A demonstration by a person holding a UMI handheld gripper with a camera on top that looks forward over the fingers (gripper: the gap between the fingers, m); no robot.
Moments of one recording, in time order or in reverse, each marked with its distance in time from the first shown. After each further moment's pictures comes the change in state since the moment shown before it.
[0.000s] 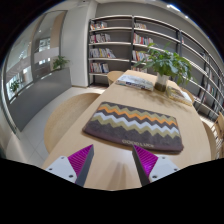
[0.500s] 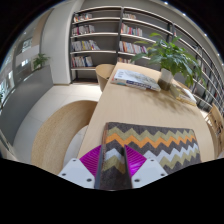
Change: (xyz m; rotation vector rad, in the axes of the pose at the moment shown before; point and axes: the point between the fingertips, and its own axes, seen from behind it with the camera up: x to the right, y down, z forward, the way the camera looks) arm -0.039 -0.077 0.148 -0.095 0.179 0.100
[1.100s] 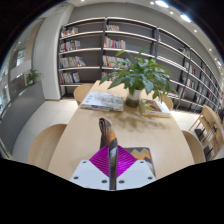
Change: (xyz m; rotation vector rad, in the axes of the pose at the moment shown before) arm 0.165 -0.072 -0.087 0.129 0.066 0.062
